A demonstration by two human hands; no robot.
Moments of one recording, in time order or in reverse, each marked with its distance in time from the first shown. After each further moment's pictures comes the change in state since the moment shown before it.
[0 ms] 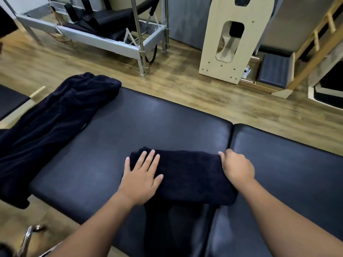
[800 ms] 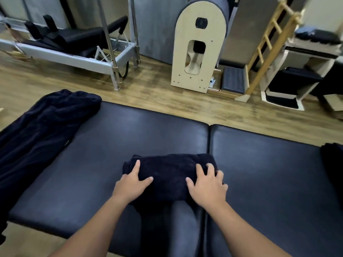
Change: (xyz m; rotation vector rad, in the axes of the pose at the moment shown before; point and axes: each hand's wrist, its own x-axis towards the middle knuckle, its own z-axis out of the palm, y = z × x) left_hand -0.003 -0.019 -0.018 -0.608 -0.214 -0.297; right_hand -0.132 -0.059 0.004 -0.054 -0.066 0.091
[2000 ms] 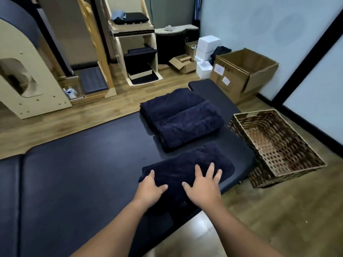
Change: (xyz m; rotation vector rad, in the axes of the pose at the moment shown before) left_hand -0.239 0.407 0.417 0.080 -0.507 0.559; right_hand -0.184 0.535 0.003 0.427 0.034 0.756
